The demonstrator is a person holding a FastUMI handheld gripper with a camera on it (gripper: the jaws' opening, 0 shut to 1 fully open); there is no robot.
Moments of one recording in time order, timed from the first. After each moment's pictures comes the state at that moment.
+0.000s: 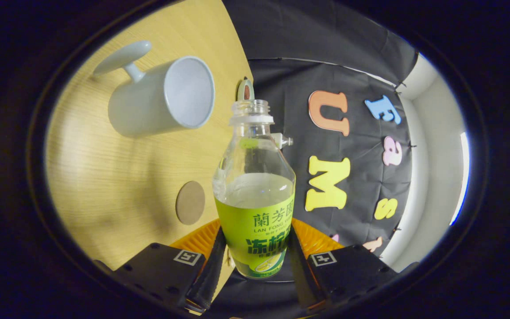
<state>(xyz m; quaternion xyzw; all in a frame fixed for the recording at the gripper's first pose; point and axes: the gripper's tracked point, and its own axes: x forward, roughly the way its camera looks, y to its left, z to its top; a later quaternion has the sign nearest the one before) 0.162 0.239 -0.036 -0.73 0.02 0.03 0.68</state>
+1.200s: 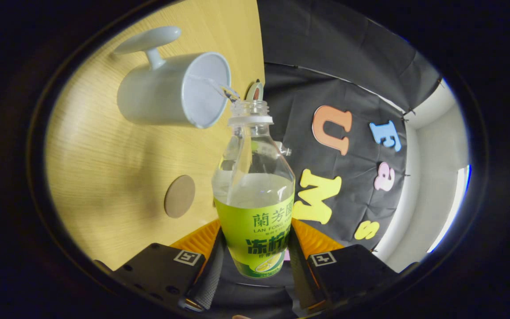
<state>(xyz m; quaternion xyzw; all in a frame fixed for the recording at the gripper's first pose) 0.150 0.252 -0.021 -0.79 -0.02 0.02 0.61</state>
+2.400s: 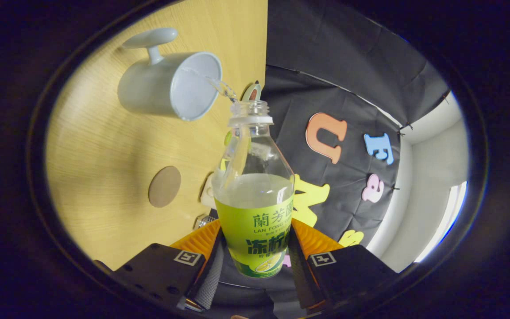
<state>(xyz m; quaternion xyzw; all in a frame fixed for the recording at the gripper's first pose) 0.149 0.263 -0.001 -0.82 -0.05 0.00 0.57</state>
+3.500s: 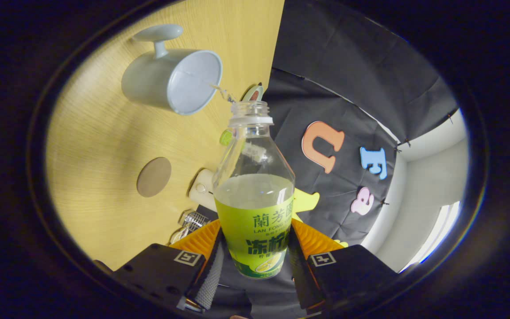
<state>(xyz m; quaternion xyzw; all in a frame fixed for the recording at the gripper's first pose) 0.150 0.272 0.028 -0.85 -0.07 -0.01 0.53</state>
